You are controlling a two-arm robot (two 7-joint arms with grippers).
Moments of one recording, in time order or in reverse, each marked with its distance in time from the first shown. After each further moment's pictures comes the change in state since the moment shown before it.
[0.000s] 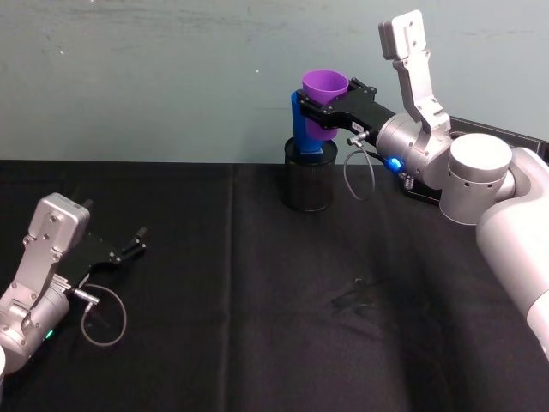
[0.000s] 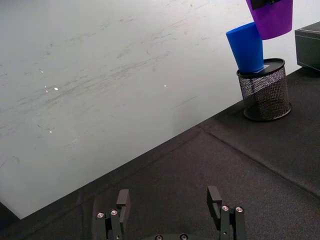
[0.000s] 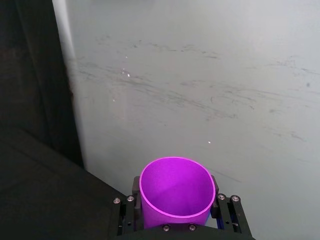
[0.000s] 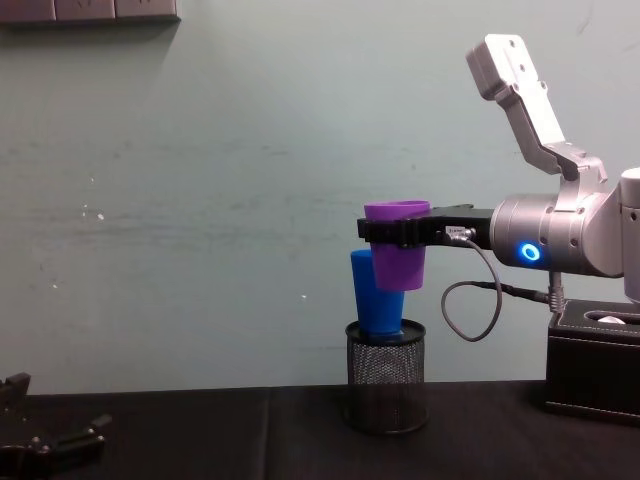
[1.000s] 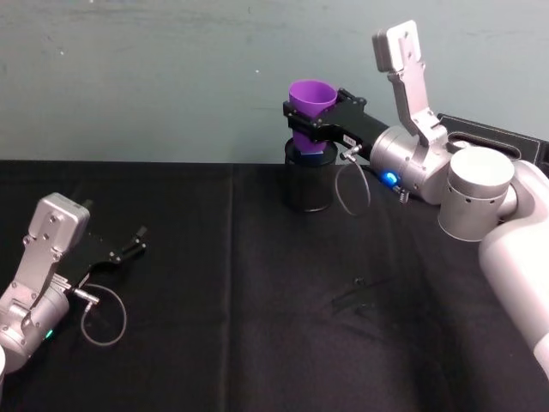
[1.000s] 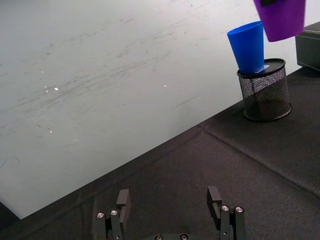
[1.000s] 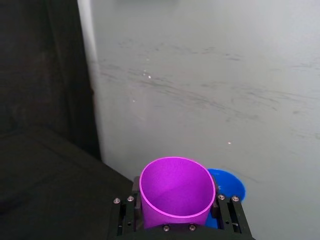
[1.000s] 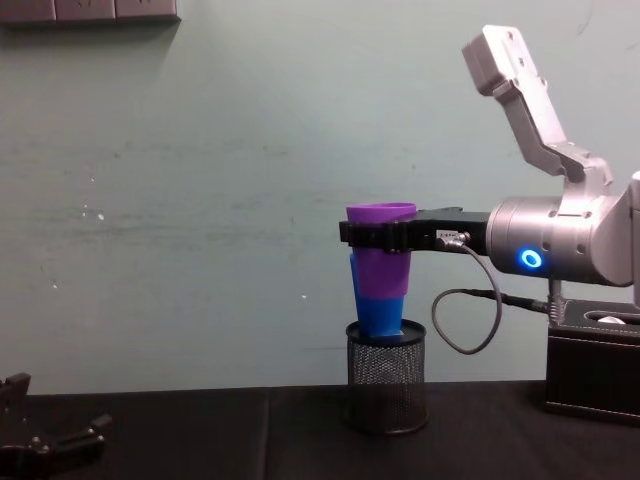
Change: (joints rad) left arm 0.000 0.000 0.000 0.000 0.000 0.000 0.000; right arm -0.109 0.030 -0.006 -0.197 0.016 0.070 0.020
